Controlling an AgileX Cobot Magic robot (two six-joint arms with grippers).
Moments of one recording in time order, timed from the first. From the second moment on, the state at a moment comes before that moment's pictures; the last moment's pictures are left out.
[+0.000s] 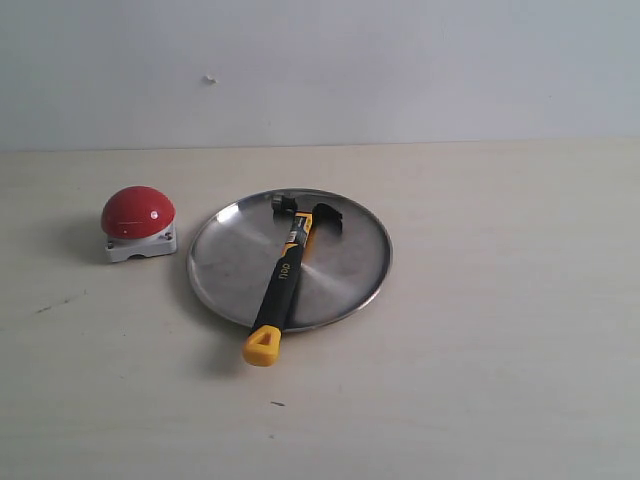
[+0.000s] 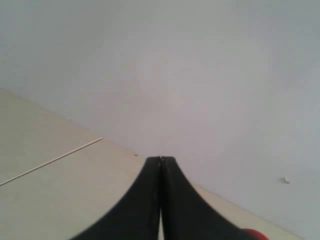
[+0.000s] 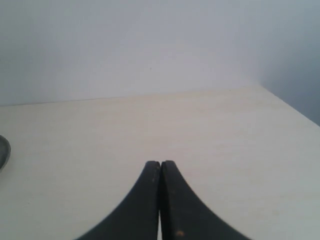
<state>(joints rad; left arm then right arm) -0.24 0.01 0.00 -1.49 -0.56 1.17 -0.12 0.01 -0.04 -0.09 0.29 0.11</state>
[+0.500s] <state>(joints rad) -0.24 0.01 0.00 -1.49 -0.56 1.17 -0.12 0.01 0.00 -0.06 0.28 0.11</state>
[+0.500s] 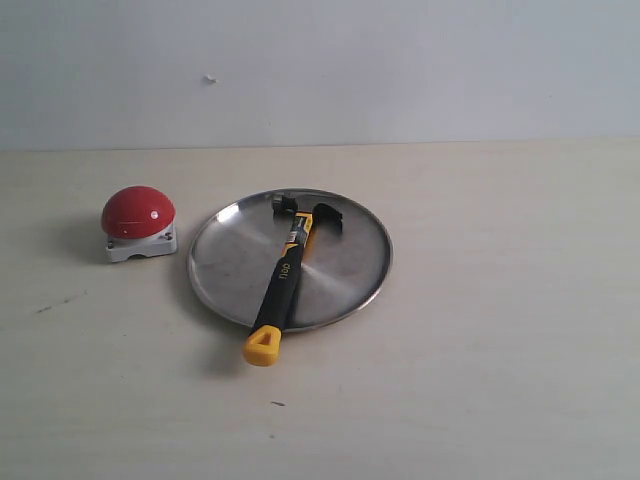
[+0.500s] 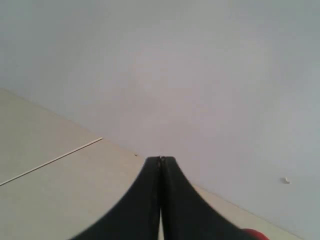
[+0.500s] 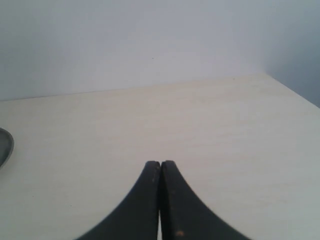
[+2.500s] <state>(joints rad) -0.24 0.01 0.00 -0.07 0.35 0.02 -0.12 0.01 0.00 -0.05 0.28 0.11</state>
